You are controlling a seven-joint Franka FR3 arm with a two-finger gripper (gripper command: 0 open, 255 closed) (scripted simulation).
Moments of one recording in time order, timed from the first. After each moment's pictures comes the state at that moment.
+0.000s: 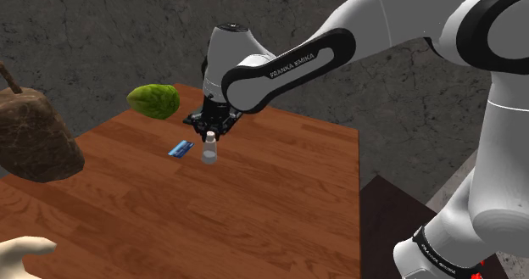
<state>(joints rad) 0.12 0.38 0.39 -1.82 -0.19 2.40 0.86</state>
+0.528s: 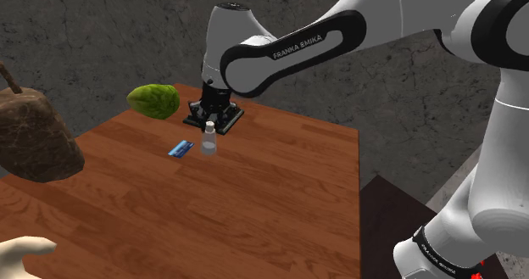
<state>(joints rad) 0.11 0.33 0.40 -1.78 -0.16 2.32 0.84</state>
